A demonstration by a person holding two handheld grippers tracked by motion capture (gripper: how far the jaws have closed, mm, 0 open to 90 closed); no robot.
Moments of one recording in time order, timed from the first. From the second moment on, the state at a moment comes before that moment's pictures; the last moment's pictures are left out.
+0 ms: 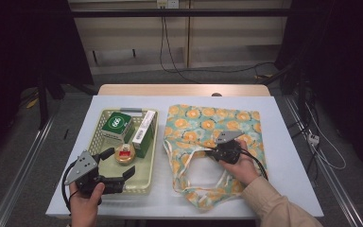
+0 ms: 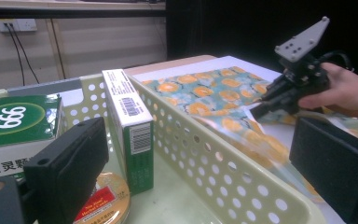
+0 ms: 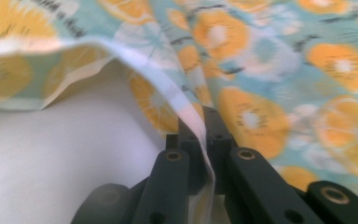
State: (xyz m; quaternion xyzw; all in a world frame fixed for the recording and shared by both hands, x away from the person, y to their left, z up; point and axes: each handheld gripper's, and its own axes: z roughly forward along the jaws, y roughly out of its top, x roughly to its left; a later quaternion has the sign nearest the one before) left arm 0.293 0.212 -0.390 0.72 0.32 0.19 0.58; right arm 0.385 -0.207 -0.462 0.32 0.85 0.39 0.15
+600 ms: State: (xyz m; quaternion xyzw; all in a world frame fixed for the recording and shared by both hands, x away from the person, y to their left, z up) left arm 0.293 0.216 -0.389 0.72 0.32 0.19 0.58; right arm 0.451 -0.249 -0.450 0.41 0.80 0.38 0.22
